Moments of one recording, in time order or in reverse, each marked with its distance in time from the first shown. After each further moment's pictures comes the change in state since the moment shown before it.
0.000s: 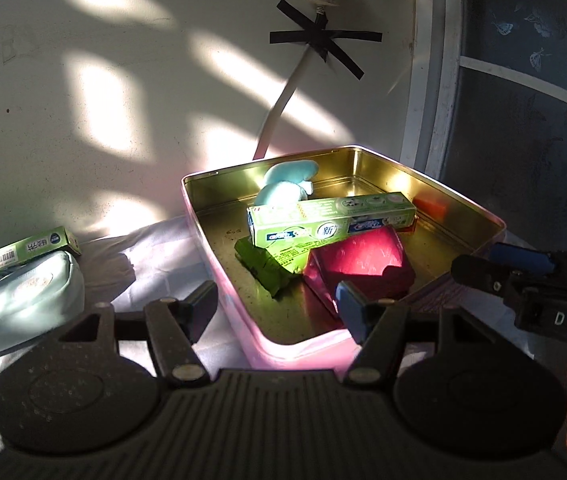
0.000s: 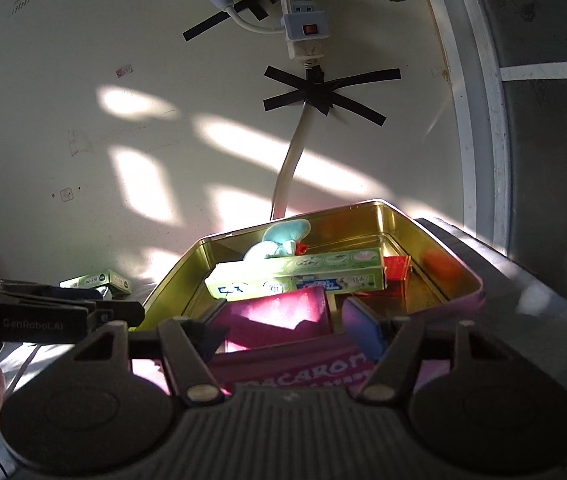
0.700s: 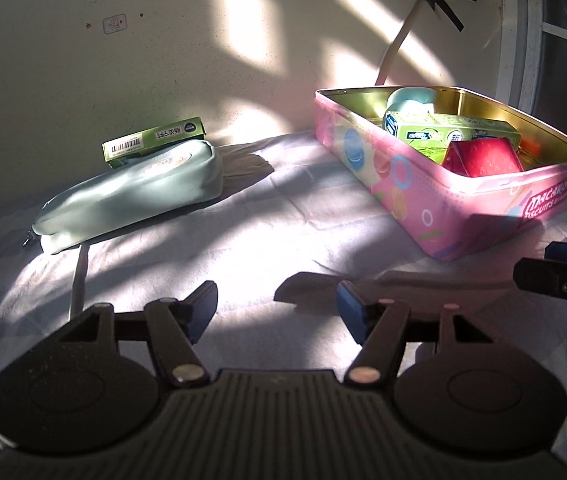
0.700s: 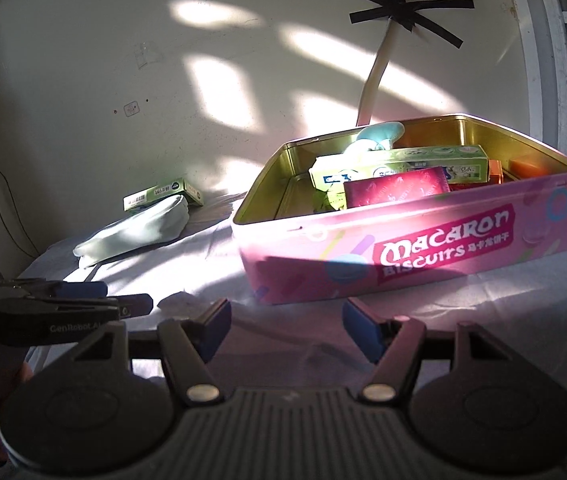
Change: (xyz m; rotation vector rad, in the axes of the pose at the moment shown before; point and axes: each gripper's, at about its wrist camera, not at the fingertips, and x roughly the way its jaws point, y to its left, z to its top) left arm -0.019 0.079 -0.085 -0.067 0.090 0.228; right arm 0.014 0.081 -0.055 -0.043 0.204 0.119
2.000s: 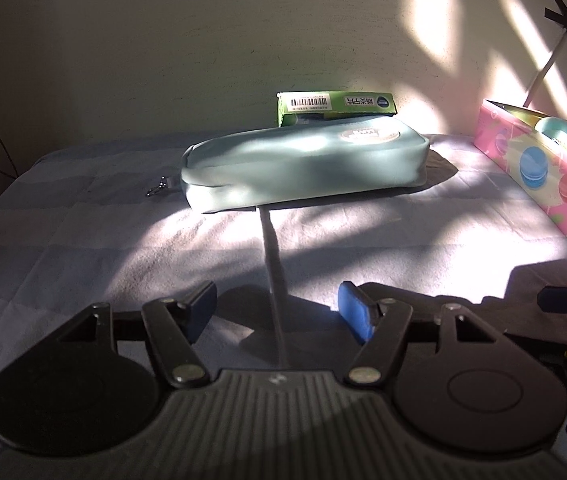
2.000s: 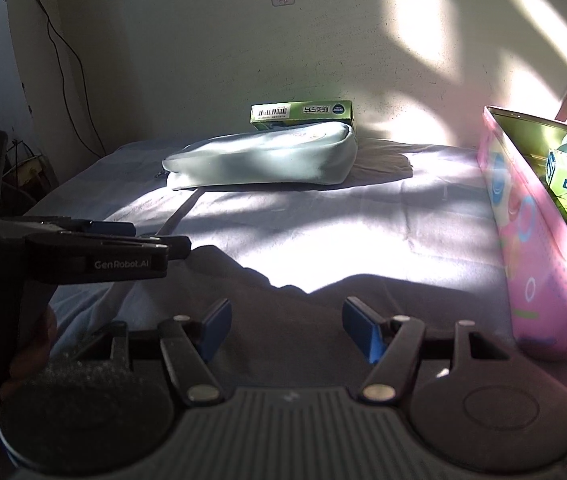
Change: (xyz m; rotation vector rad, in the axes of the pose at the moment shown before) left arm 0.029 0.131 -0.020 -0.185 0.029 0.167; right arm 0.114 0.139 0.005 -0.275 0.187 0.163
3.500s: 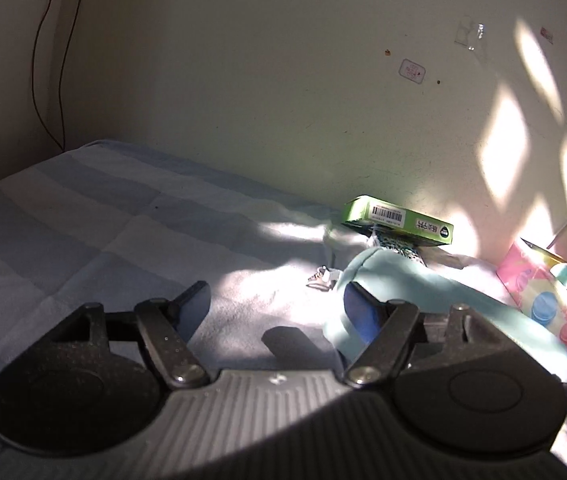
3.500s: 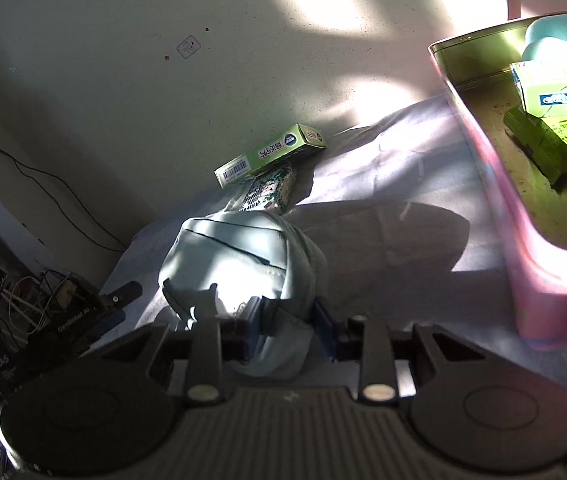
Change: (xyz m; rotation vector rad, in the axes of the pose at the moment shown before) left arm -0.023 0.064 0.008 -0.307 -0.187 -0.029; right arm -0.024 -0.083 0.003 0.442 -0.002 0.176
